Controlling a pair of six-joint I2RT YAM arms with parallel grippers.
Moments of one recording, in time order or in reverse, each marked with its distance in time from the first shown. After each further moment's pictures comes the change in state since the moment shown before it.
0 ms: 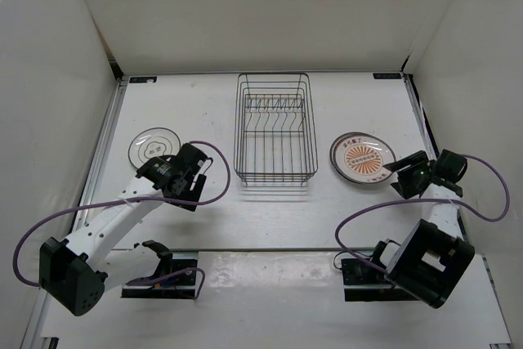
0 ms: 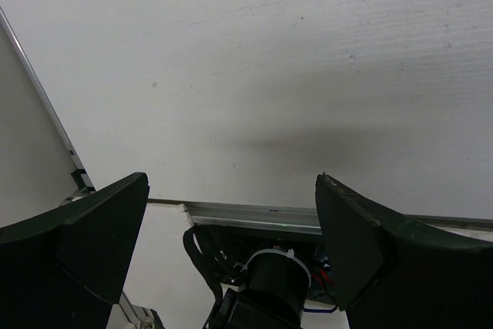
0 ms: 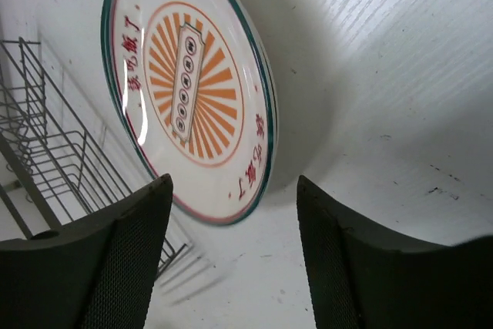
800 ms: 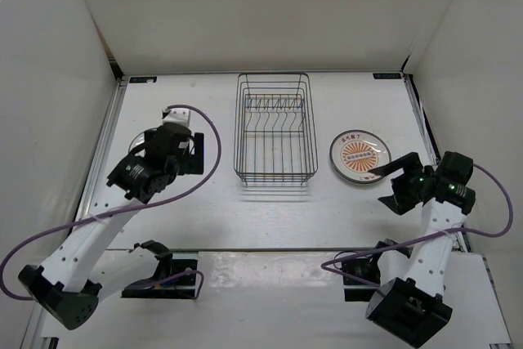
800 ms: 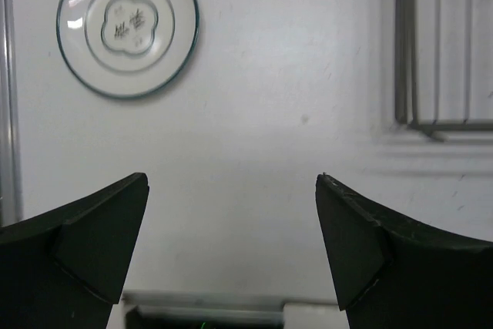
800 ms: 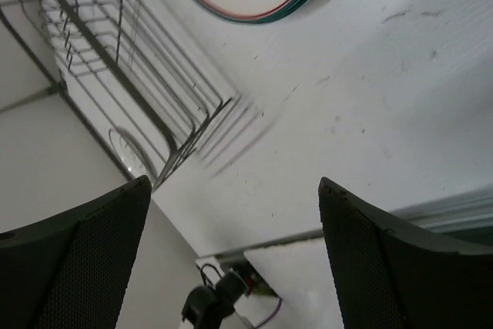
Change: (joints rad) left arm 0.000 -0.078 0.241 0.148 -0.014 -0.090; right arm 0.033 -0.311 0.185 -0.649 -0.133 0.025
